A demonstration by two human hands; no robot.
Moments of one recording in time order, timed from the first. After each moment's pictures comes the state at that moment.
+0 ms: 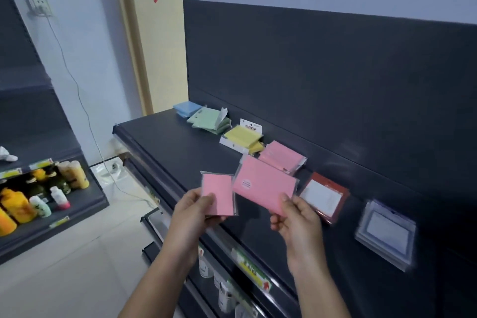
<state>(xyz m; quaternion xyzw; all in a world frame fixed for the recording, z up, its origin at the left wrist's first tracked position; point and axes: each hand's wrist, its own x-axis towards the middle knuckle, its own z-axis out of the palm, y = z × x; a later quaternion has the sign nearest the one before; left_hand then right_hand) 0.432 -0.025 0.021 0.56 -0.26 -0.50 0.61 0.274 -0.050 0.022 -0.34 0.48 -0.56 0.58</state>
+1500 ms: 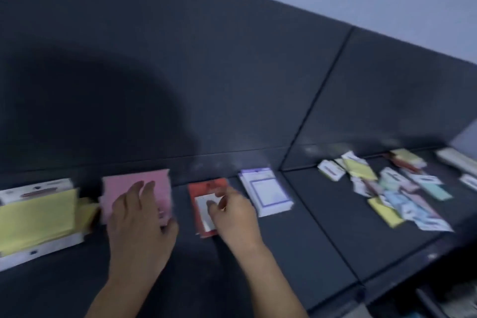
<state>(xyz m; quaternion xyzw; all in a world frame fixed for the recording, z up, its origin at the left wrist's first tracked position) 0.390 -0.258 -0.003 0.42 -0.87 -0.15 0.23 0.269 -0.172 0.014 -0.31 0.89 -0.31 0.09</state>
